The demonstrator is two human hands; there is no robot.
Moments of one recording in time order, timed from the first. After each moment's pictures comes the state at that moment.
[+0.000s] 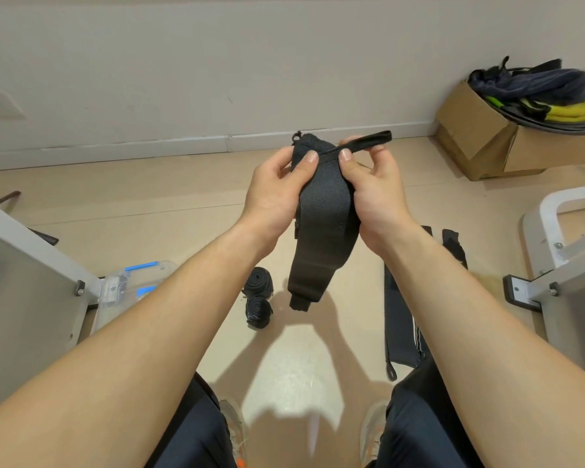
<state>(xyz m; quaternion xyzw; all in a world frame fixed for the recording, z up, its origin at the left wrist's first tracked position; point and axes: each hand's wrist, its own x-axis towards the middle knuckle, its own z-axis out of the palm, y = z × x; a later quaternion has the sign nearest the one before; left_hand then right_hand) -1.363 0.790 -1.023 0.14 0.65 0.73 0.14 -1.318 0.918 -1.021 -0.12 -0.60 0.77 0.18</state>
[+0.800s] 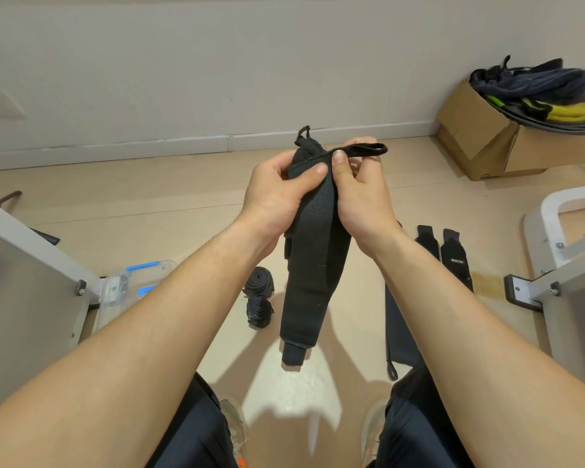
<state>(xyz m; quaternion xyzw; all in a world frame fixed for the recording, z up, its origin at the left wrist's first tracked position) -1.360 0.786 -1.020 0.14 0.63 0.75 0.15 -1.324 0.904 -1.029 -0.13 -0.72 0.65 0.21</state>
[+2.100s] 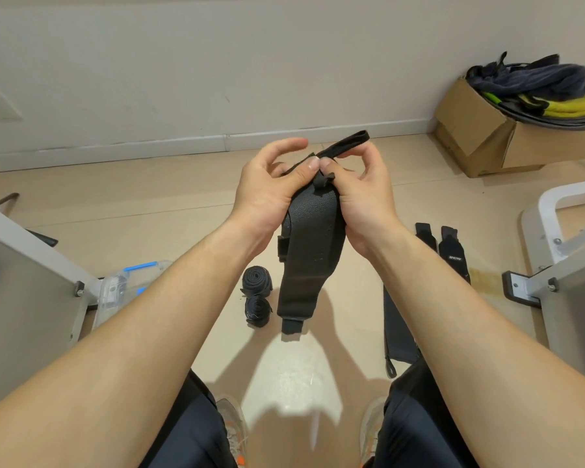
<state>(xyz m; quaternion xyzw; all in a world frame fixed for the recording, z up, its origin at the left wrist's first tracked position) -1.365 0.785 -1.023 0.13 0.64 0.75 0.12 -1.315 0.909 -1.028 -0.12 -0.58 0.78 0.19</state>
